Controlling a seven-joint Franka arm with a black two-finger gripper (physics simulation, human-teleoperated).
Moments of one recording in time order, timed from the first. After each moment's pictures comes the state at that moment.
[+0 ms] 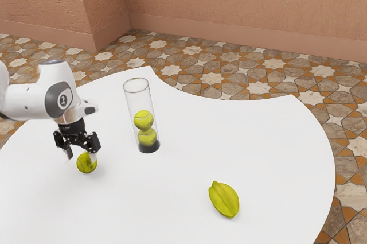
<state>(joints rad) -0.16 0.16 0.45 -2.24 -0.14 2.26 0.19</state>
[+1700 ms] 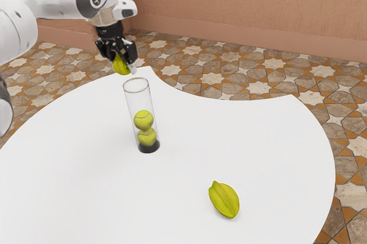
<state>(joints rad) -0.23 0.37 0.42 -1.35 -0.17 1.76 0.21</state>
